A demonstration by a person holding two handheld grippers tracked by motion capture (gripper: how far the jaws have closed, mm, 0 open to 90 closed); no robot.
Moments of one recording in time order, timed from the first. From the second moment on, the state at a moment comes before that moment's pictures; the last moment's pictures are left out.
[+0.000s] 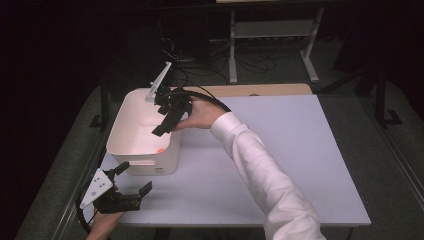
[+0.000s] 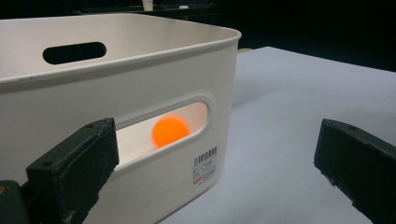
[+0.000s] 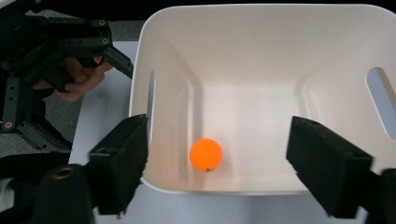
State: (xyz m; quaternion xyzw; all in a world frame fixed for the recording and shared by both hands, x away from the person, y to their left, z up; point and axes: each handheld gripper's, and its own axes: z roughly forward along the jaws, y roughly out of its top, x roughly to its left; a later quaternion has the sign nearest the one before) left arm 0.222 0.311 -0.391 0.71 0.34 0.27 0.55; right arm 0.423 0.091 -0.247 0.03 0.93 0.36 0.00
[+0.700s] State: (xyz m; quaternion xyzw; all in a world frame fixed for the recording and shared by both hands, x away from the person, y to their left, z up) left arm 0.222 0.310 -0.391 0.71 0.34 0.27 0.55; right arm 0.413 0.057 -0.241 0.06 0.92 0.38 0.05
